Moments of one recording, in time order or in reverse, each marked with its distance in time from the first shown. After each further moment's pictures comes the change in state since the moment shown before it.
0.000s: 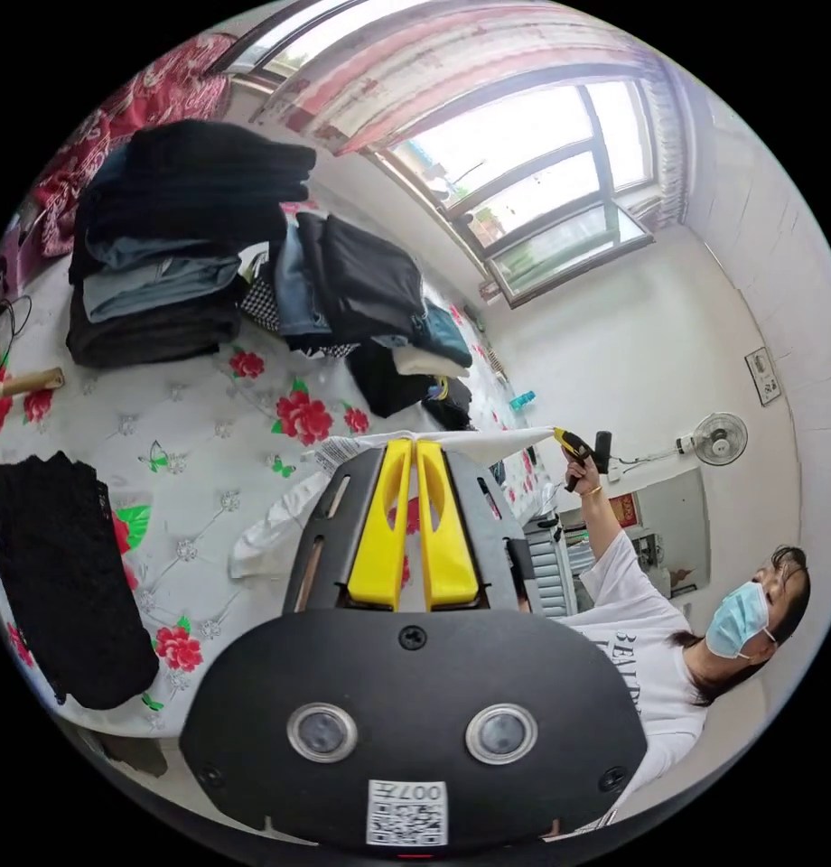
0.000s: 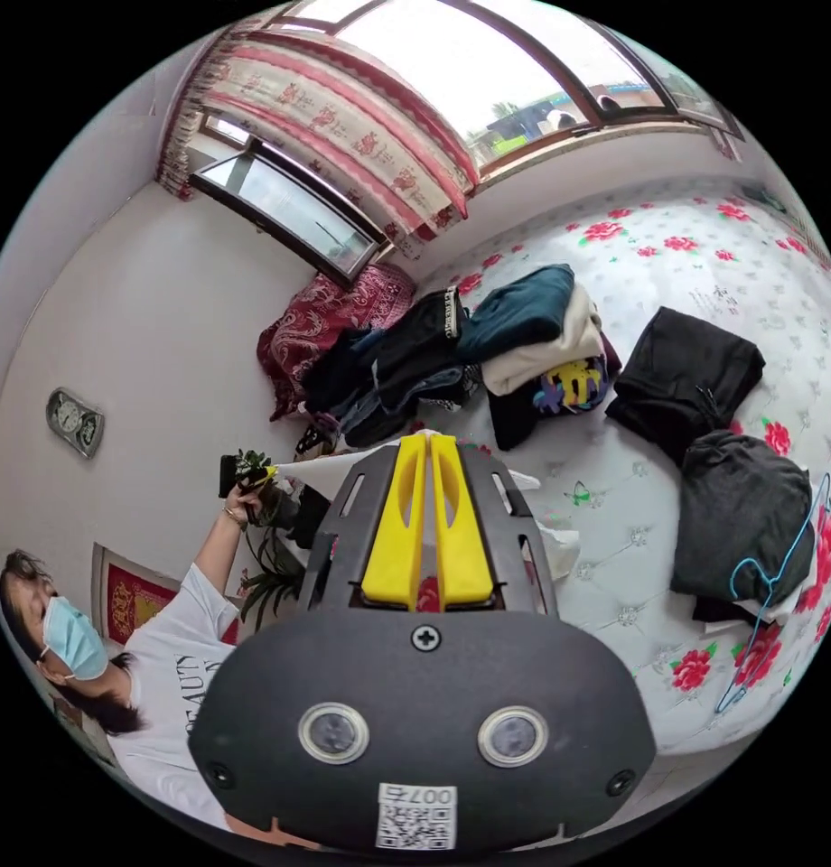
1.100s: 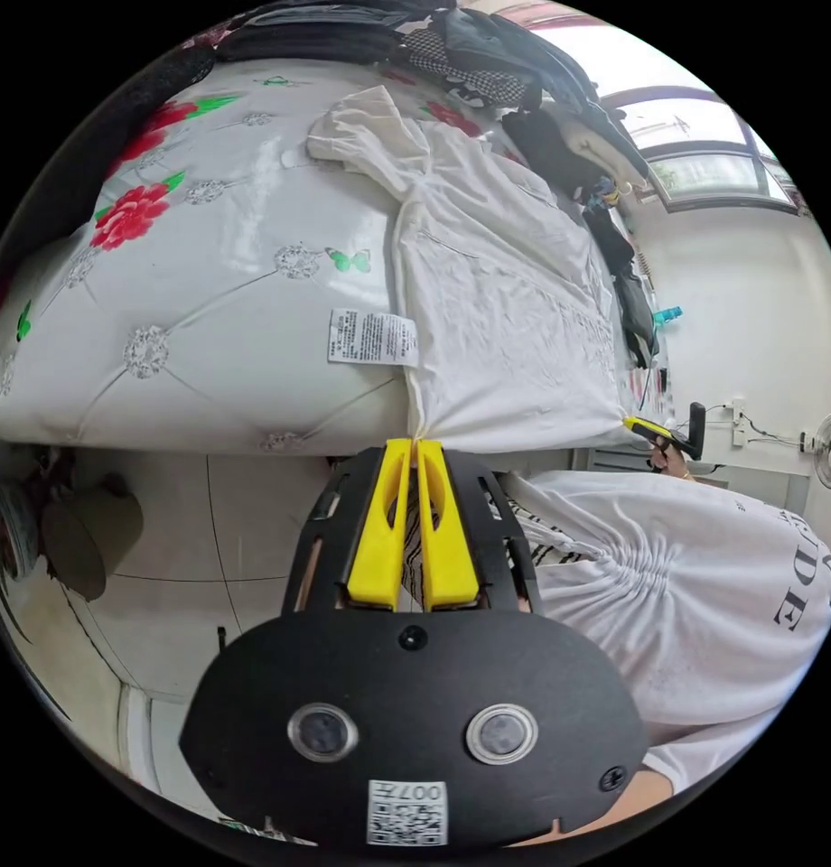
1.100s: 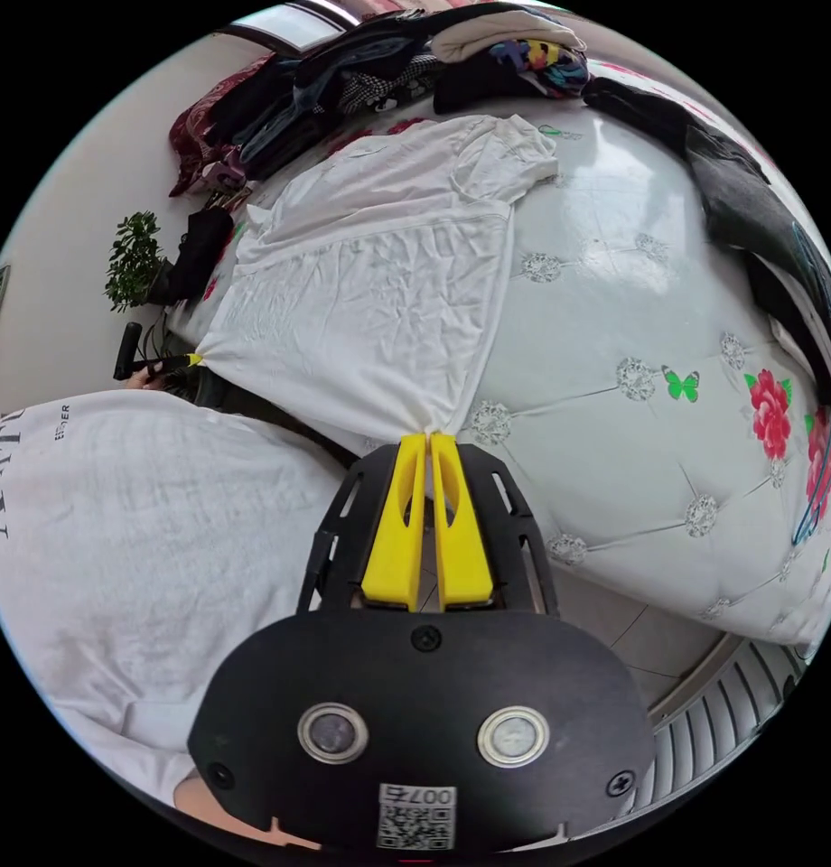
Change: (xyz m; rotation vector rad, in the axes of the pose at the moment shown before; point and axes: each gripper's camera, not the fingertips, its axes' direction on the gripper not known) left arm -0.107 0.309 0.172 -0.321 -0.334 -0.240; right arm 0.110 0.324 0.210 -0.599 0.265 -0.083
